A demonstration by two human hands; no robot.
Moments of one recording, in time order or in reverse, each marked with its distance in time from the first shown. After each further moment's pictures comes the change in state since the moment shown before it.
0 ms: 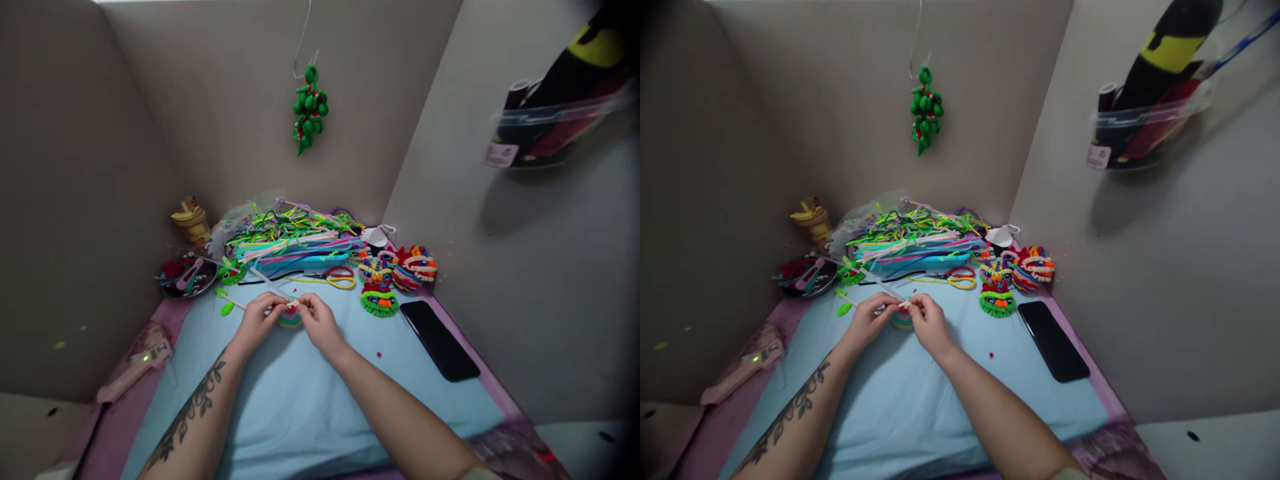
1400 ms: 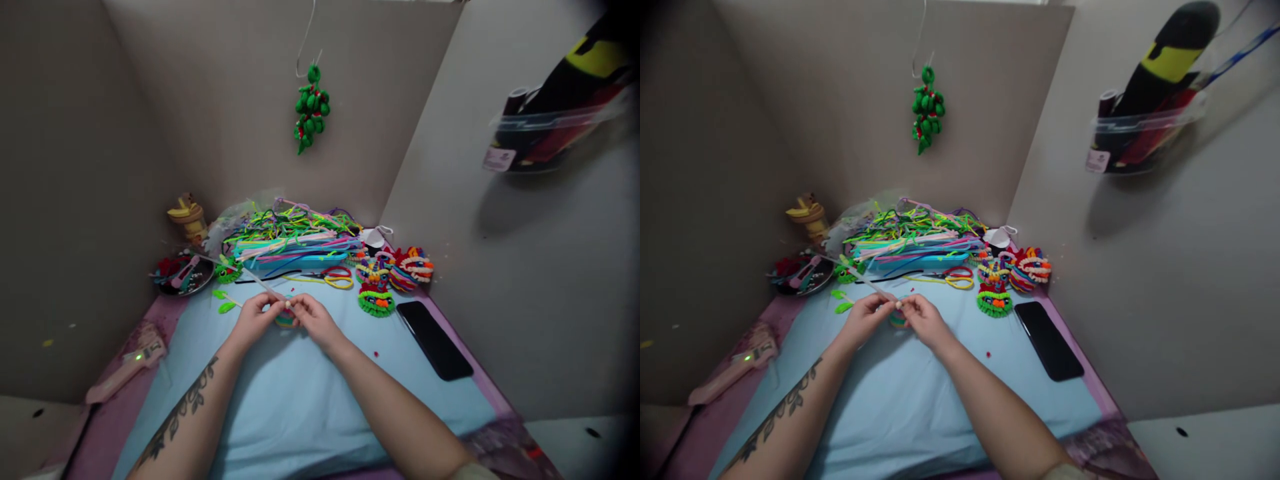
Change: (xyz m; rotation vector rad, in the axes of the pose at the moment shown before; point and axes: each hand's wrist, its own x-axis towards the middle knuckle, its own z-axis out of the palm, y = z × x) left_hand -0.001 -0.003 0.002 -0.259 -0.033 -0.210; right_hand 0.003 -0.010 -0.004 0.195 -0.220 0.168
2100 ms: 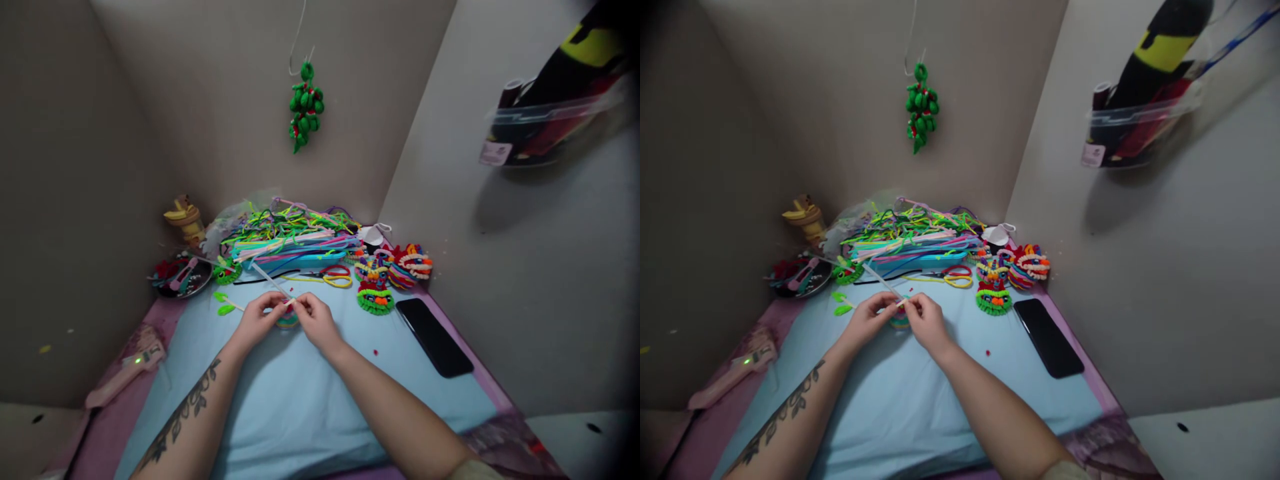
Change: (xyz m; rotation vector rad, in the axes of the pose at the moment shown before) left_hand 0.002 -0.006 0.007 -0.037 -0.023 -0.050; right_hand 0.000 0.006 0.001 -0.317 0.265 -0.164
